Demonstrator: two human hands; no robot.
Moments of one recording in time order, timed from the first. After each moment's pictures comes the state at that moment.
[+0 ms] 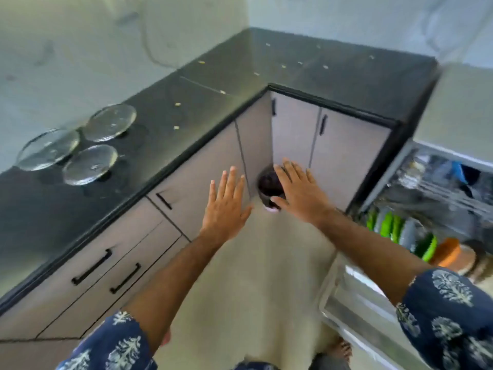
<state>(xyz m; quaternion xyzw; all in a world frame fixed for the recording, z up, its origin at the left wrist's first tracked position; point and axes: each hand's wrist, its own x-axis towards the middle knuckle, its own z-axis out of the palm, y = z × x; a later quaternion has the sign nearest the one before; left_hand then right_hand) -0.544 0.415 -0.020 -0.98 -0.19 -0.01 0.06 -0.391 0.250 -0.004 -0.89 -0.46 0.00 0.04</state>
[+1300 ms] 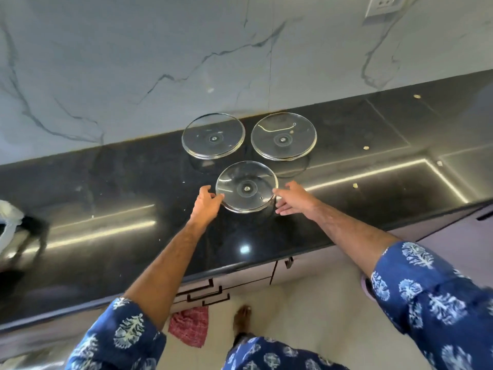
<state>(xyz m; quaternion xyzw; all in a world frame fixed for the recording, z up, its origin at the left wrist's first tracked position) -0.724 0.914 -0.040 -0.55 -0.66 -0.21 -0.47 -0.476 0.857 -0.023 -0.72 -0.33 0.54 0.29</state>
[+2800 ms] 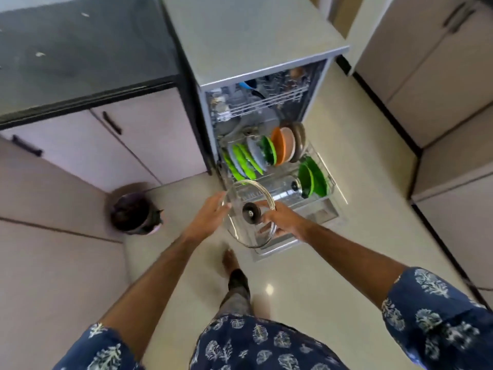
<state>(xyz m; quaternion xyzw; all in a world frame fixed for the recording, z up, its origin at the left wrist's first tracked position) -0.339 0.262 -0.114 -0.83 0.10 0.31 -0.46 -0.425 0.053 -0.100 -0.68 0.27 0.30 0.62</state>
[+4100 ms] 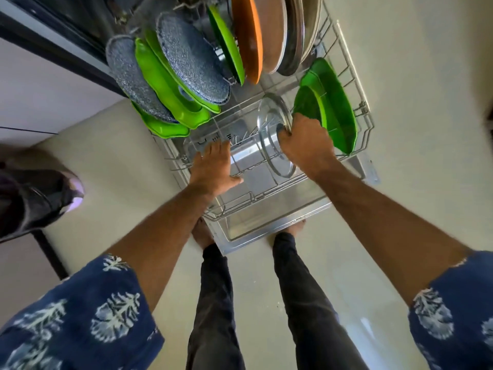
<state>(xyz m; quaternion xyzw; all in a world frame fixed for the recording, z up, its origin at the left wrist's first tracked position) -0.192 -0.015 -0.535 -0.89 0.29 0.35 0.02 -0.246 -0.212 -0.472 -0.89 0.32 0.21 0.23</state>
